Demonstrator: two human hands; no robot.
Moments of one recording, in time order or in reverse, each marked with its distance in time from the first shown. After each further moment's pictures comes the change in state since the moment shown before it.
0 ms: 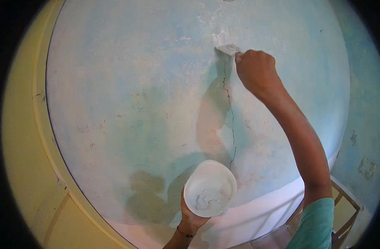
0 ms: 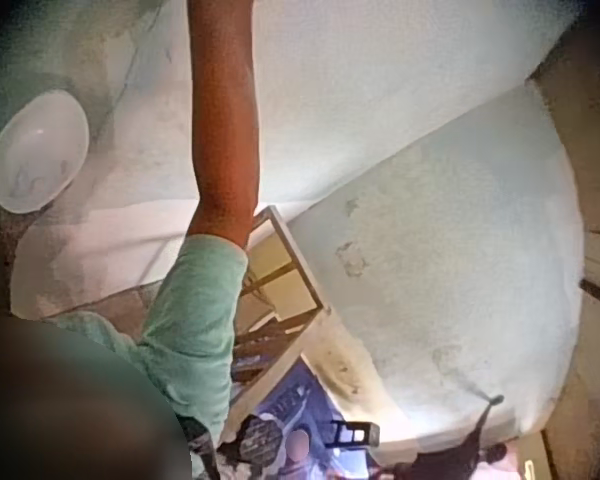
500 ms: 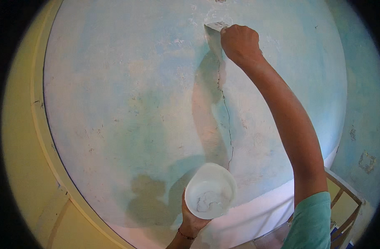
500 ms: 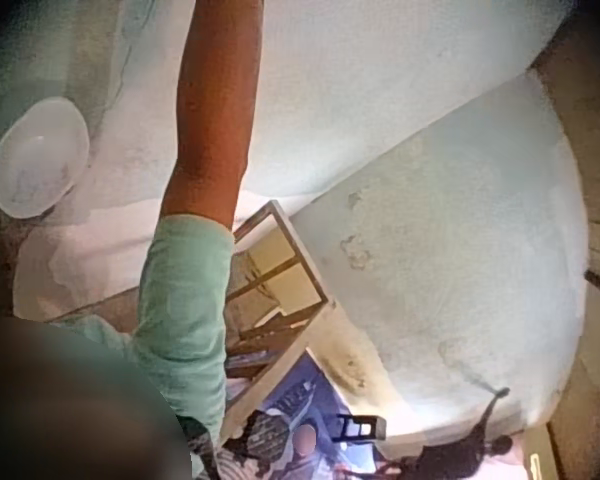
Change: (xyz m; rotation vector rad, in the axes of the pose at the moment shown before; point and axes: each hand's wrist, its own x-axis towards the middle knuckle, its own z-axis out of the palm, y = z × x) left_hand -0.002 -0.003 0.000 -0.008 0.048 -0.032; right_hand 0.061 0.005 0.010 0.074 0.228 0.131
